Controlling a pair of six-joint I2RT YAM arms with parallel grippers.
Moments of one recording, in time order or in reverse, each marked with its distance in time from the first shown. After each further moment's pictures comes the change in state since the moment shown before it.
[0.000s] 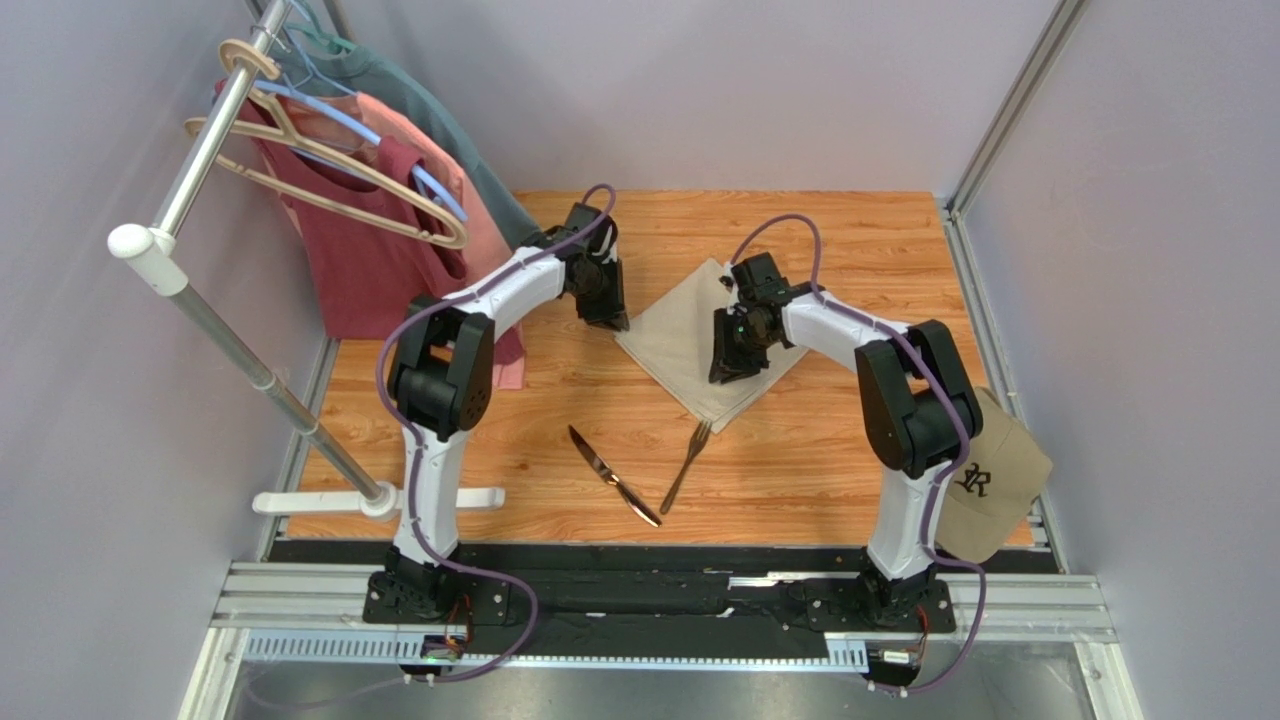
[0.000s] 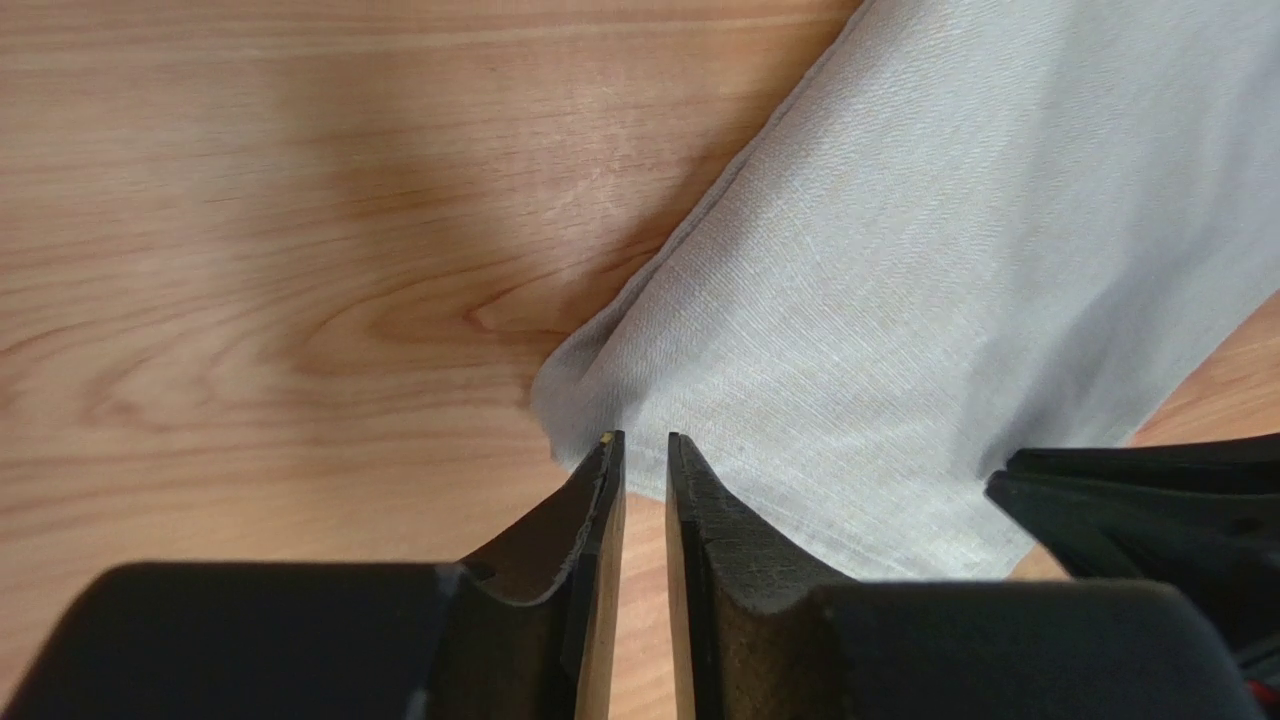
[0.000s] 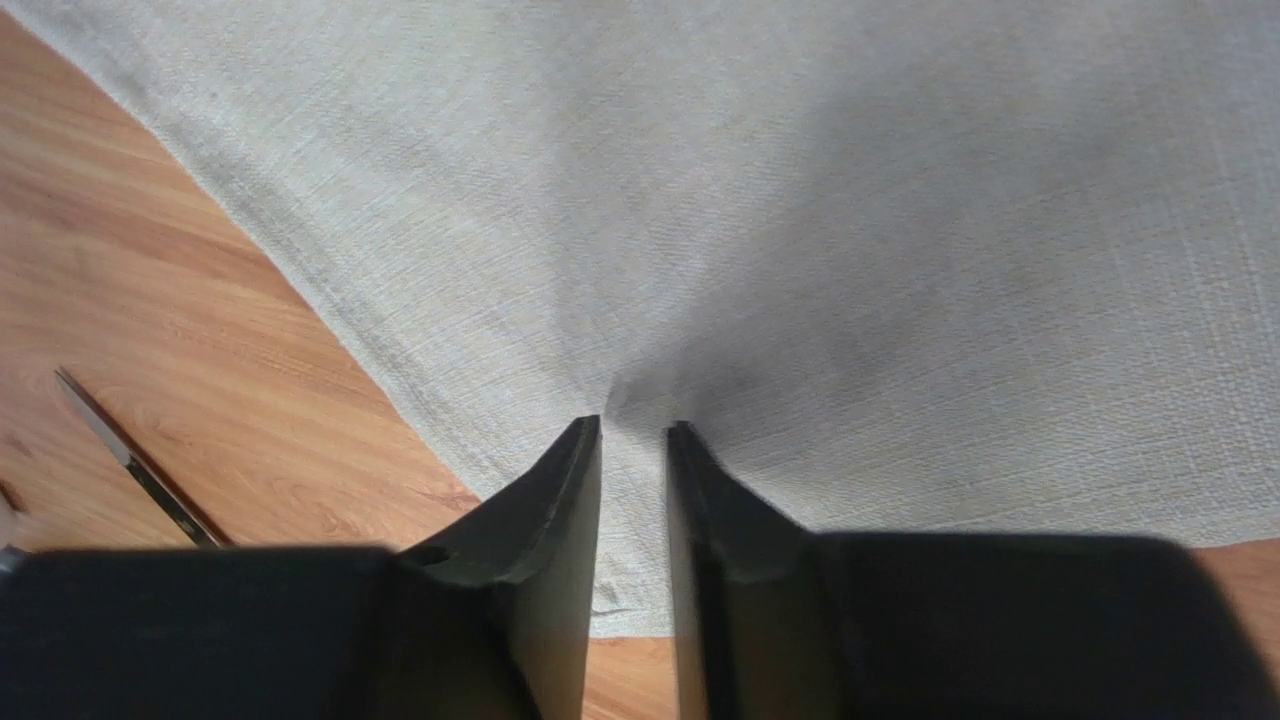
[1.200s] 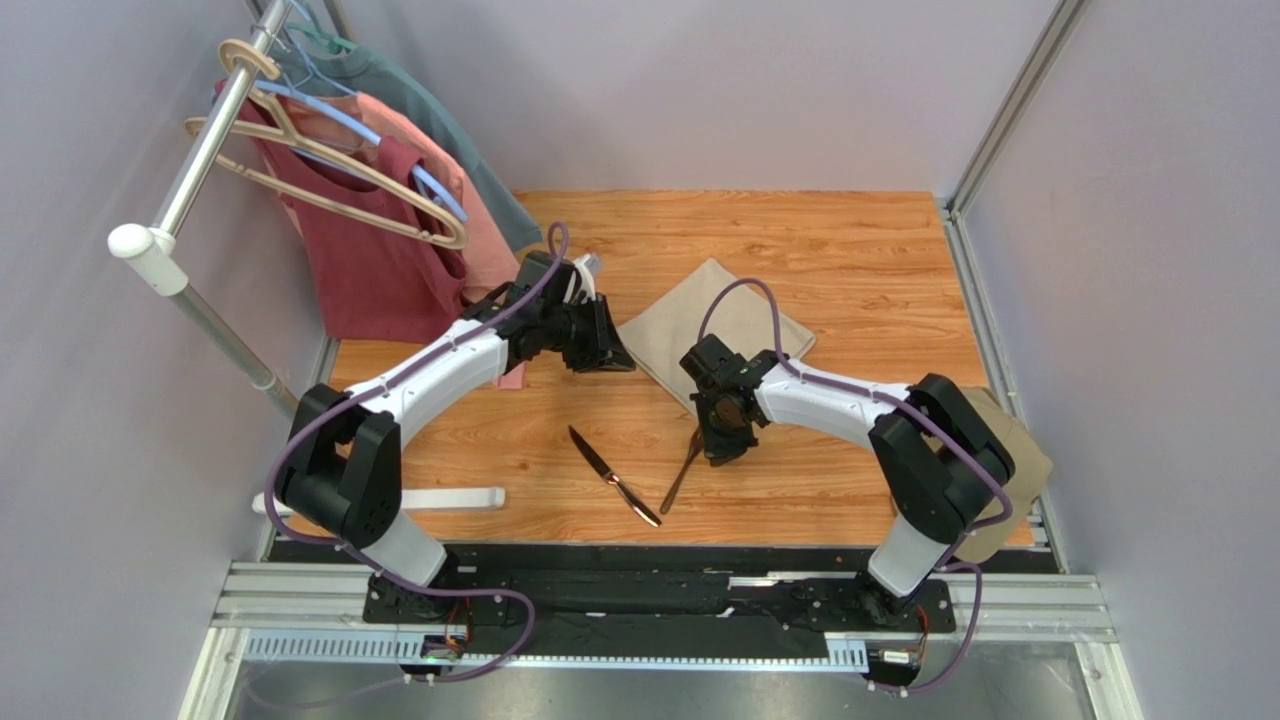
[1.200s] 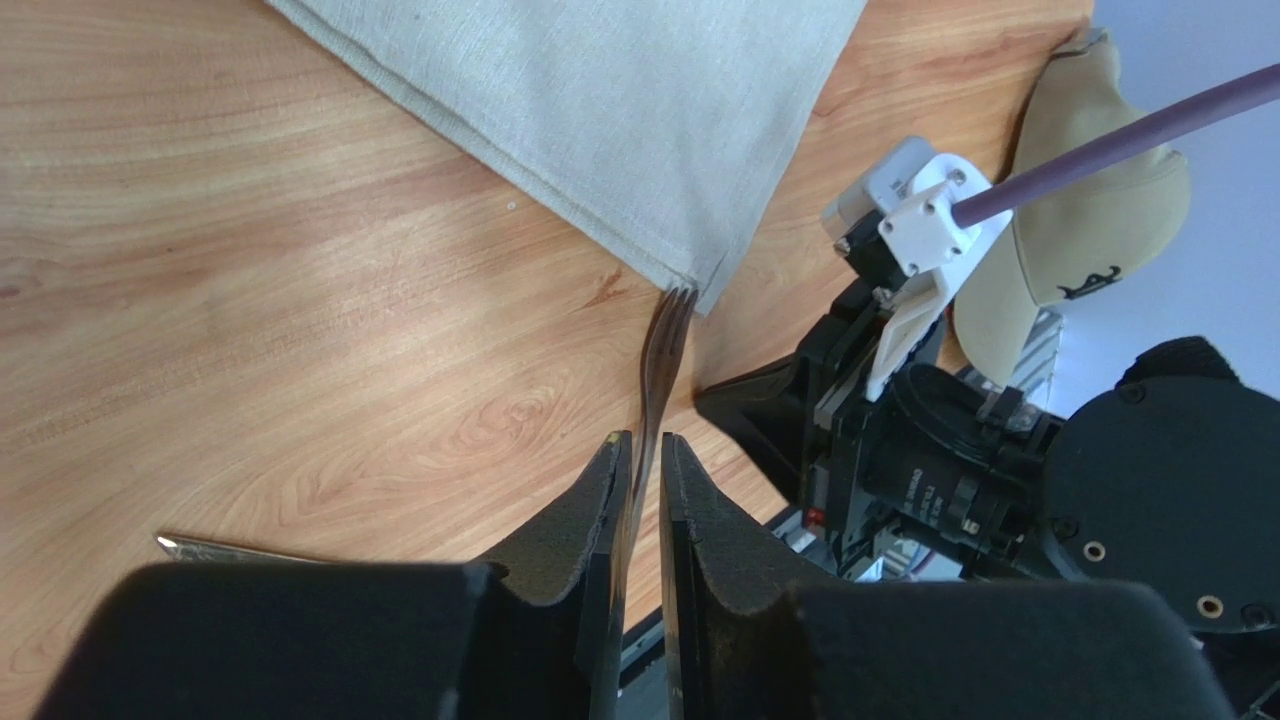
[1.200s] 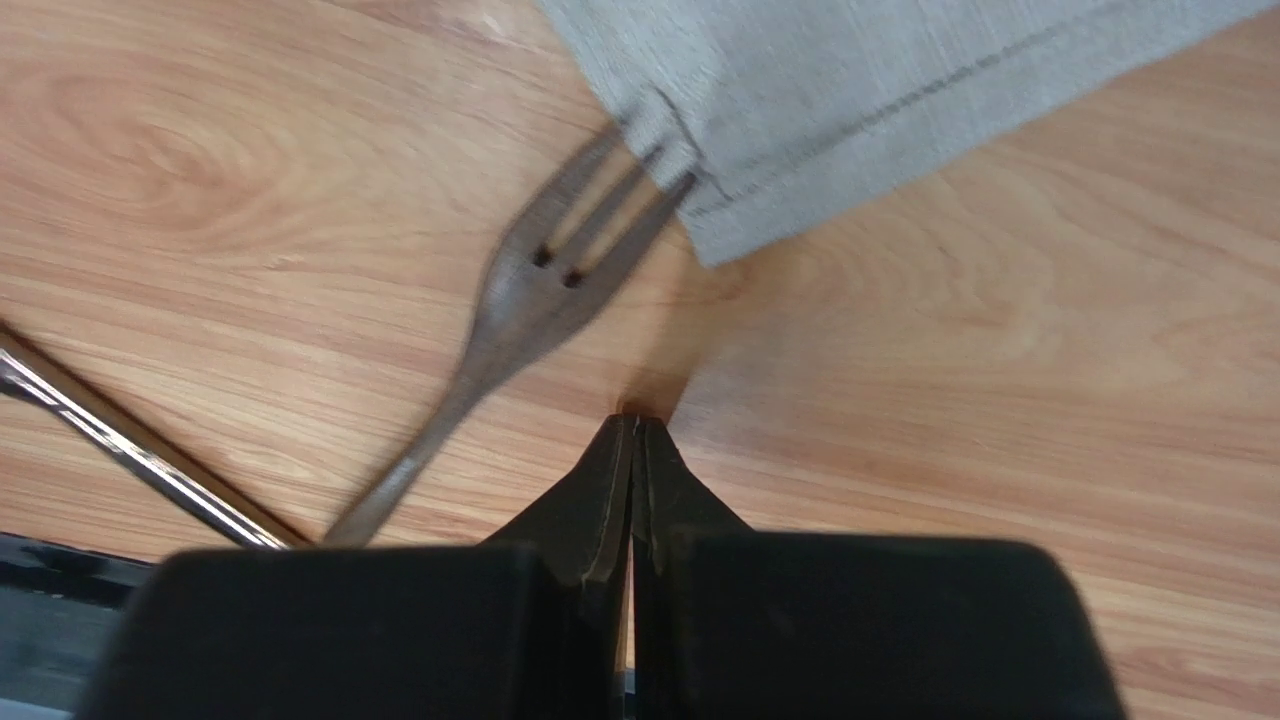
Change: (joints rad) left arm -0.061 -0.617 -0.620 0.262 0.204 -0.175; right arm 0.353 -0.248 -0.283 -0.155 0.256 0.193
